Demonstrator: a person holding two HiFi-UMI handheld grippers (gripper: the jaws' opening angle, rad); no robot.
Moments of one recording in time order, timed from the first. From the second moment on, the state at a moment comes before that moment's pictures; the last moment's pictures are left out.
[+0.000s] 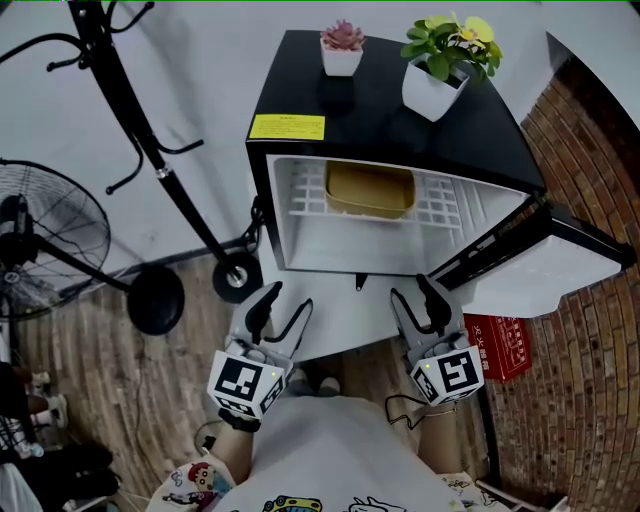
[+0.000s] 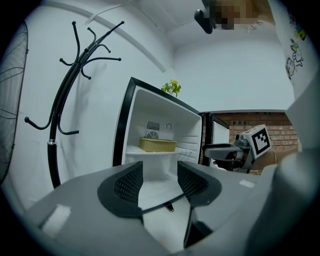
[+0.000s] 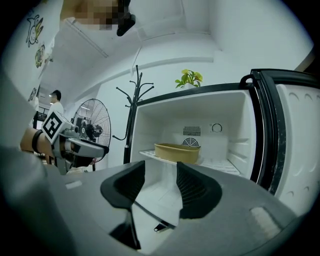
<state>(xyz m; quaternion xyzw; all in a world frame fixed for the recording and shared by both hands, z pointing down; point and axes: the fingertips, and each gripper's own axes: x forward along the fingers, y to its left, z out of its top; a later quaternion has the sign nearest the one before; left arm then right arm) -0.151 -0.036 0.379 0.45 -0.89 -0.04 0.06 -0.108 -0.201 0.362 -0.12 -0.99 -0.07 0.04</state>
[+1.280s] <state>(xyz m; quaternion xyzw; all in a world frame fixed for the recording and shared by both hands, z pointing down) -0.158 -0.040 0.394 0.44 -0.89 -0.04 0.08 -0.196 -0.185 0.336 -0.19 -0.94 -0.27 0.03</state>
